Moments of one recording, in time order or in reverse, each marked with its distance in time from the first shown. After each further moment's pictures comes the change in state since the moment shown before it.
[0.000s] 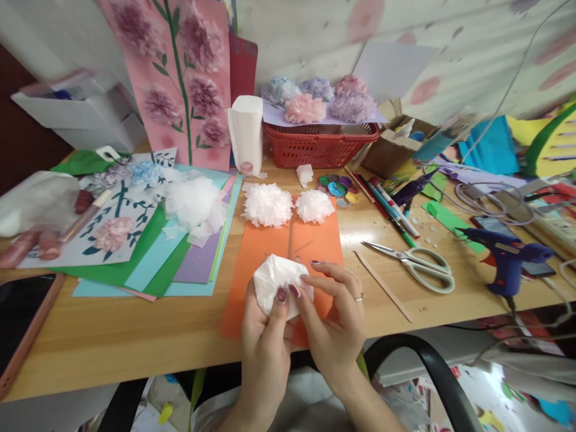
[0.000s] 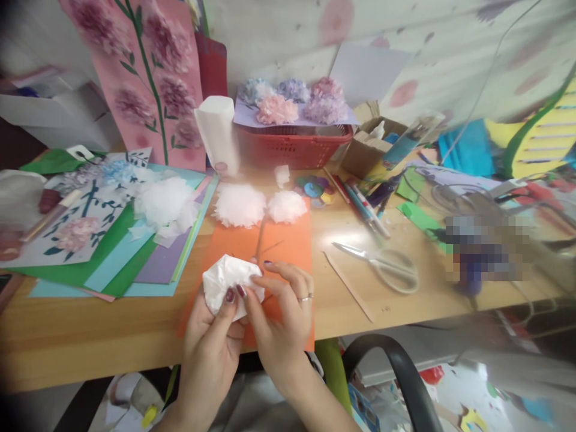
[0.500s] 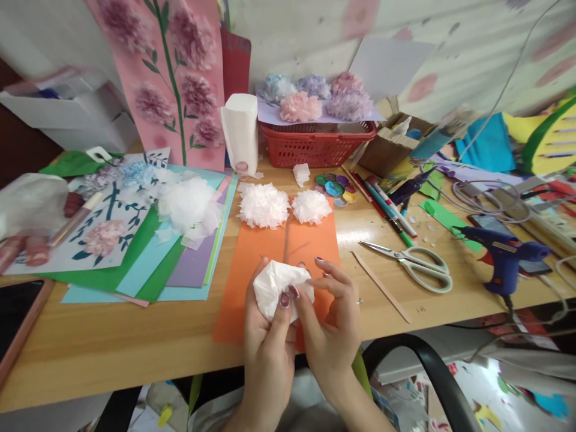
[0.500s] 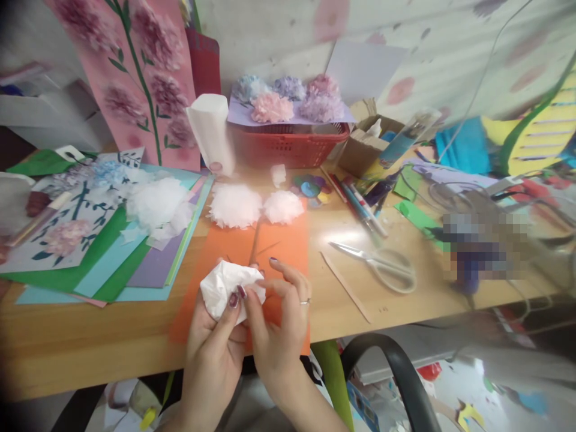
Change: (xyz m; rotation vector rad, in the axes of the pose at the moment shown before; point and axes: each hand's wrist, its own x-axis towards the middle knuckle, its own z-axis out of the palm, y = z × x) left_hand -0.001 -0.006 0.003 -0.001 0.024 -0.035; right_hand -0.004 -0.001 0.000 -0.069 0.014 0.129
